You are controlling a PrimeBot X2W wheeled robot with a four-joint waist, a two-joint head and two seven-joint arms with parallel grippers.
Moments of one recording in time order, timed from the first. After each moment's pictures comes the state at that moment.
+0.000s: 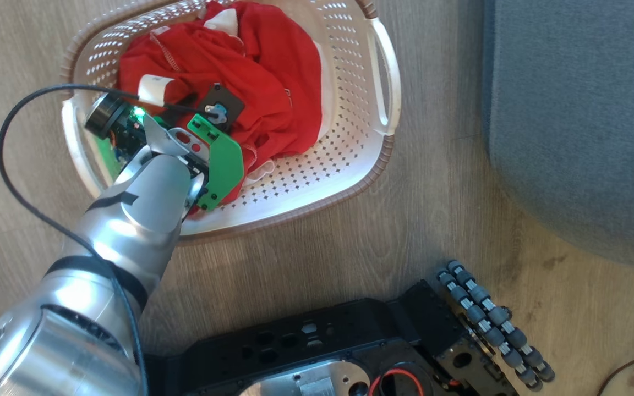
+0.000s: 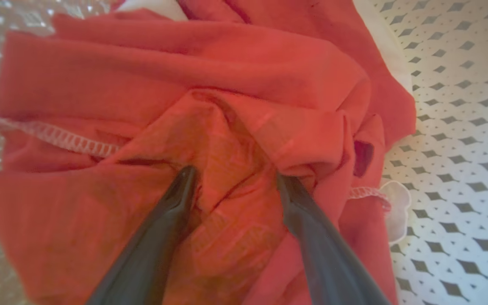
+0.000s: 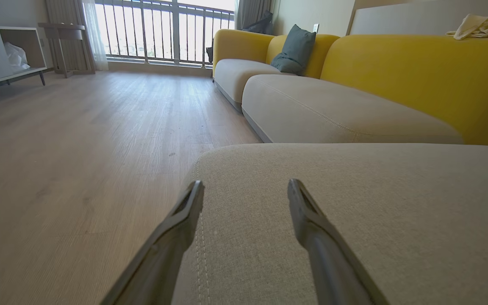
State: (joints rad) left arm -1.05 0.04 -0.79 1.25 -0.16 -0.02 -0.10; right arm -0.34 -0.04 -0.39 -0.40 0.31 0.12 -0.26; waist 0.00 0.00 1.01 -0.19
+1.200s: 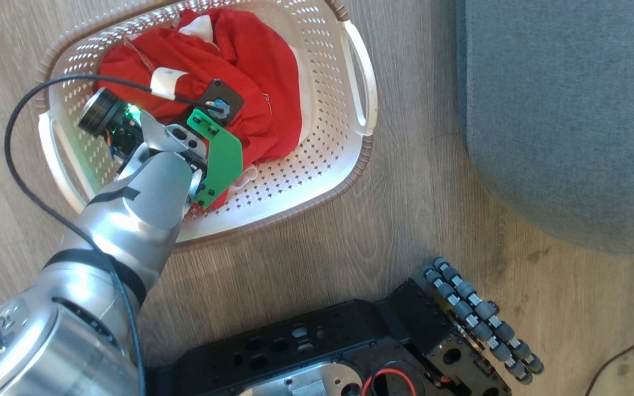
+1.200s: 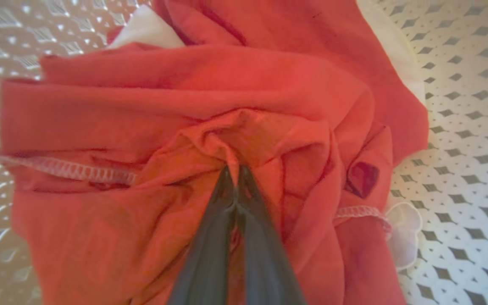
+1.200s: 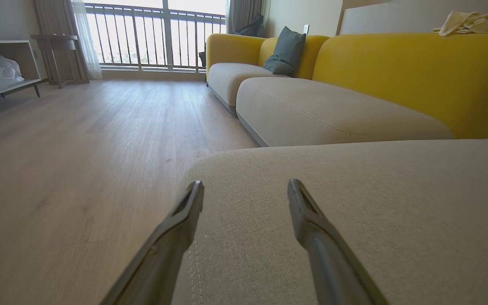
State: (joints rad) left arm -1.09 0.04 -0.98 1.28 -0.31 0.08 -0.04; right arm -0.32 -0.04 -0.37 -0.40 0.37 0.12 -0.26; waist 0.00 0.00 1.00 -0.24
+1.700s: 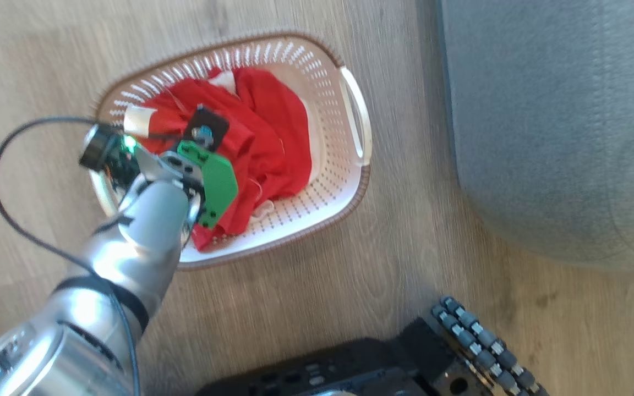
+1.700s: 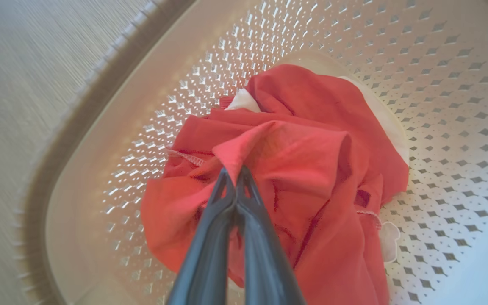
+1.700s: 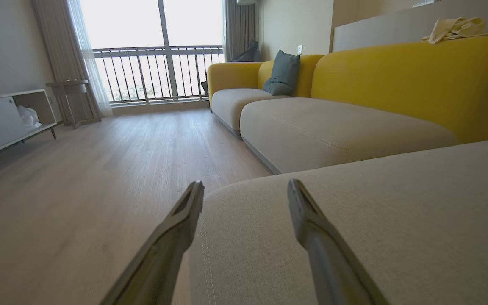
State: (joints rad) left arm -1.01 0.04 -0.94 1.29 -0.40 0.11 -0.19; right arm -0.37 -0.04 -0.33 -0.27 0.37 0.12 -0.26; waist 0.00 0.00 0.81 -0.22
